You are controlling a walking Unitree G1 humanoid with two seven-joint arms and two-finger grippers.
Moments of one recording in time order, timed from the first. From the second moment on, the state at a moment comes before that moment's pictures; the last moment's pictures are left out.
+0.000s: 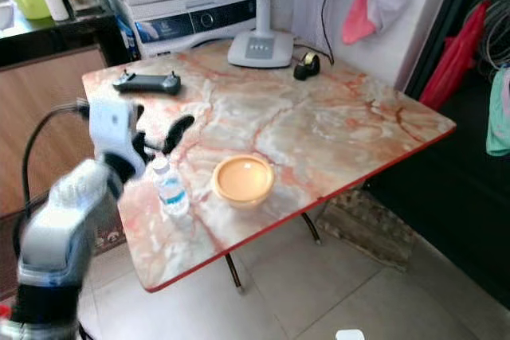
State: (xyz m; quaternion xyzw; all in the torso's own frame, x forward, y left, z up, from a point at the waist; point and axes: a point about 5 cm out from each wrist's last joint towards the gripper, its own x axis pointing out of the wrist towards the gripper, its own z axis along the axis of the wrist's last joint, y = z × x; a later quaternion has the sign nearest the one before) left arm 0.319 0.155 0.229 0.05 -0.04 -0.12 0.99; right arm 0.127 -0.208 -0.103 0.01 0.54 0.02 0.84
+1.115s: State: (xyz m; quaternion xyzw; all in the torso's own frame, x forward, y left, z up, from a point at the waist) left arm 0.323 0.169 0.231 0.03 0.23 -0.15 0.96; right arm 0.134 -0.206 -0.101 -0.01 0.54 0.04 0.84
